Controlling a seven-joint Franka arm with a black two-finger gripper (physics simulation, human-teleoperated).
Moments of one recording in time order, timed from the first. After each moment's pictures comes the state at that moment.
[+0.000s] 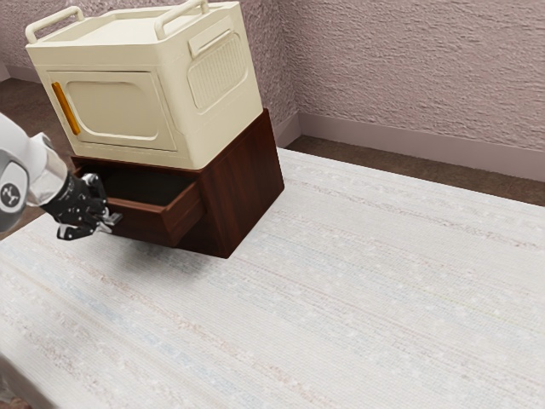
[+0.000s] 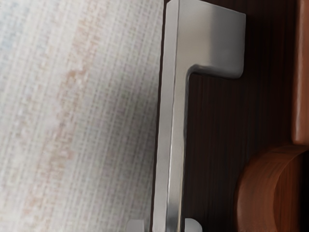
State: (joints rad) arm 0.00 -0.21 0.53 -2.11 -0.01 2.39 -1.28
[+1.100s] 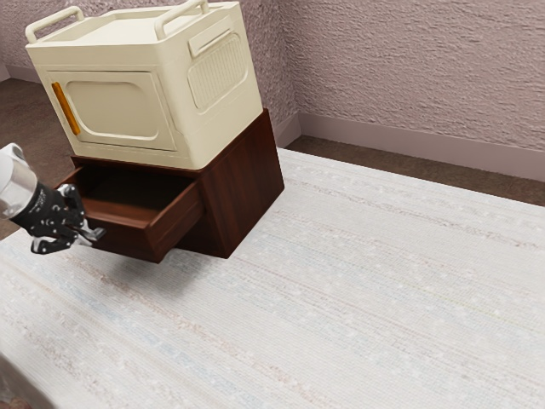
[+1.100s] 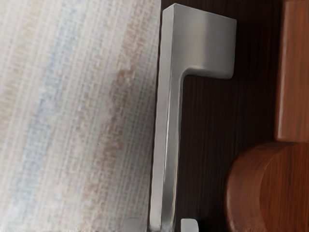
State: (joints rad) arm -0.01 -0.38 0.56 -2.22 0.05 2.34 -1.29
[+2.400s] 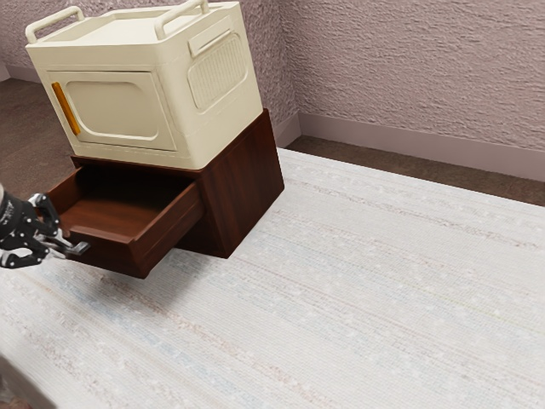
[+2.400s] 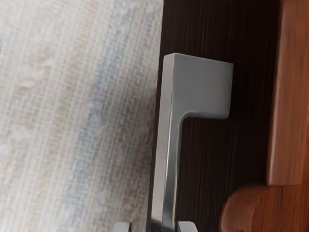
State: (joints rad) arm 0.01 -0.51 0.59 -2.29 0.10 2.30 -1.28
